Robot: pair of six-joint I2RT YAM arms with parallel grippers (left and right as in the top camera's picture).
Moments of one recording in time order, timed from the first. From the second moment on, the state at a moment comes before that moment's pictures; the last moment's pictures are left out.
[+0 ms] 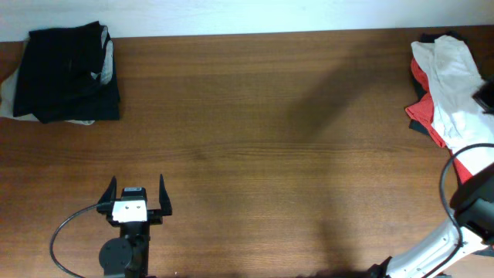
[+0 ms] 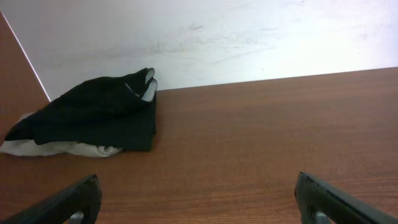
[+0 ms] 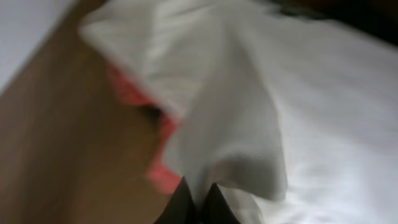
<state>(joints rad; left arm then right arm) 0.05 0.01 0.01 -0.08 -0.01 0.11 -0.68 2.10 1.90 -0.84 -0.31 0.13</state>
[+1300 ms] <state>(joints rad) 0.05 0.01 0.01 -0.08 -0.01 0.11 0.30 1.89 1.91 -1.32 -0.28 0.31</state>
